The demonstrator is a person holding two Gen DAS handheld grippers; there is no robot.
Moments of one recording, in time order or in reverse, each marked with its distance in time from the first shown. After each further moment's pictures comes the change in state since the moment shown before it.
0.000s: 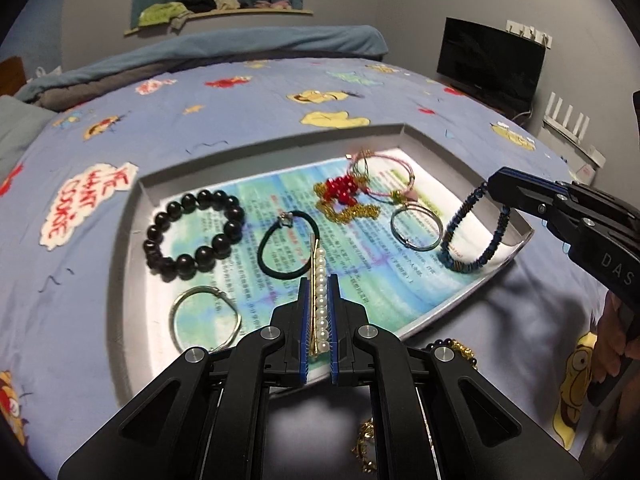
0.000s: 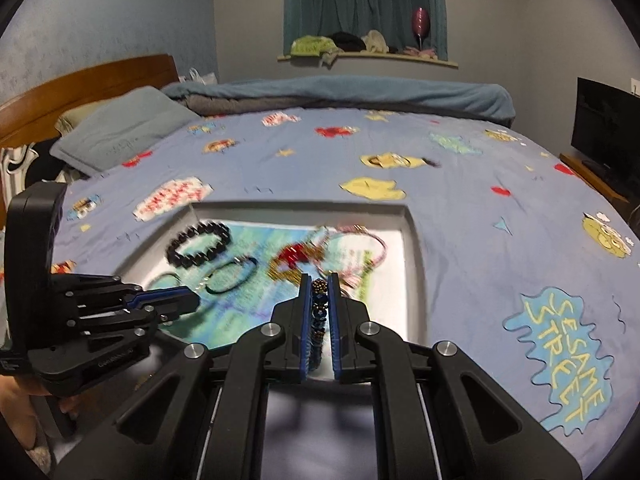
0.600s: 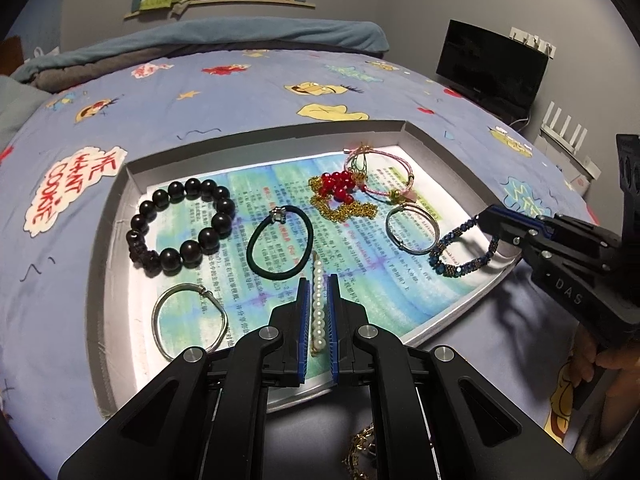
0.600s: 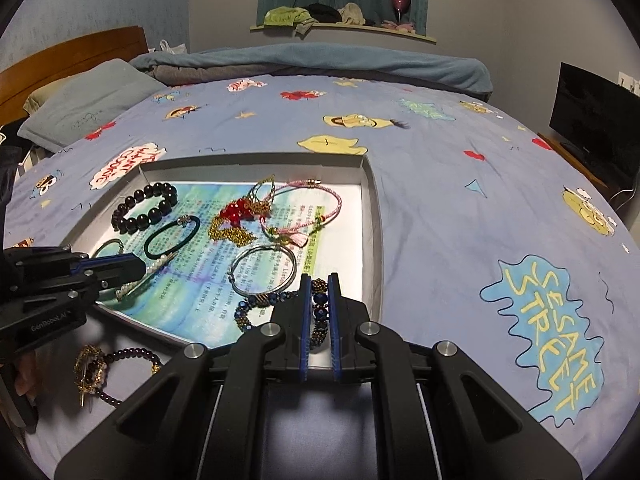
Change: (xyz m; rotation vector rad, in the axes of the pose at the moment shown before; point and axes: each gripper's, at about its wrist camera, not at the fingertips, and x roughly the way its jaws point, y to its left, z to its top) left arm 0.009 0.005 0.002 -0.048 0.027 -0.041; right arm 0.028 -0.019 -0.019 0.004 0.100 -0.101
